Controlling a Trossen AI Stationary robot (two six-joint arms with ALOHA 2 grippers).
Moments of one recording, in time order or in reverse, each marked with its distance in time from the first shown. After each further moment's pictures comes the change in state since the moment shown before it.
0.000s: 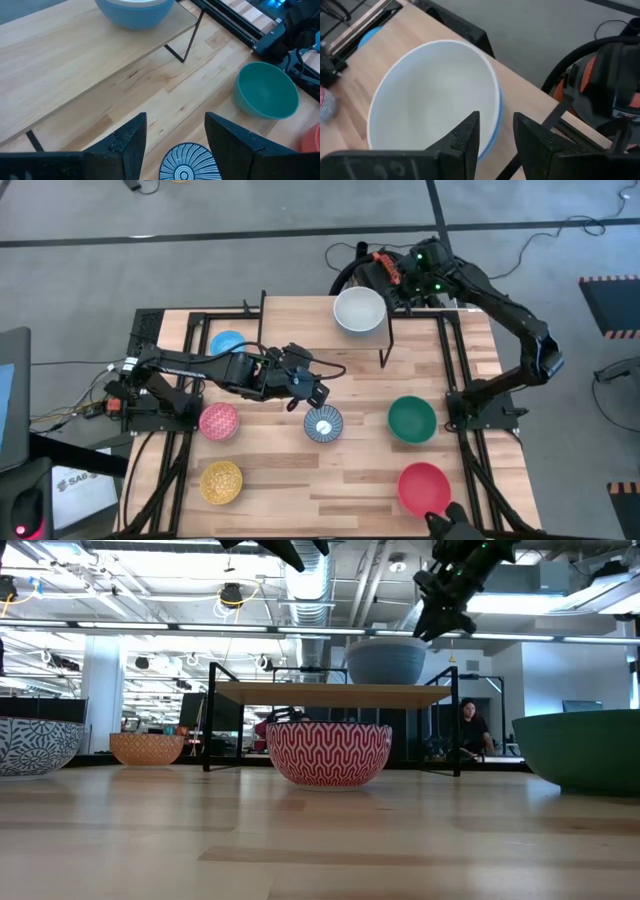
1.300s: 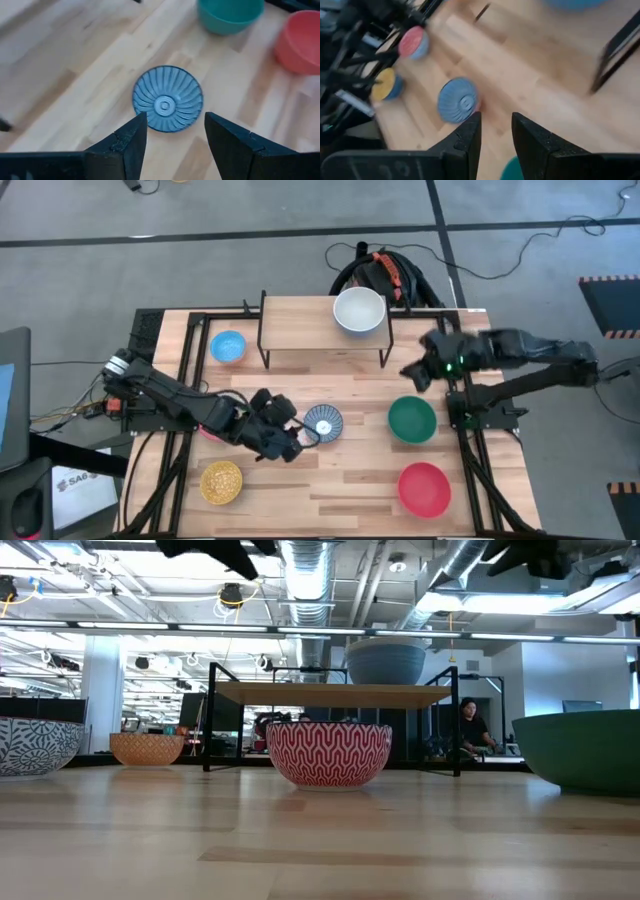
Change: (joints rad) left arm -0.272 -0.128 -0.378 0.187 0.026 -0.010; right arm 0.894 -0.502 -0.289 -0.179 0.394 0.762
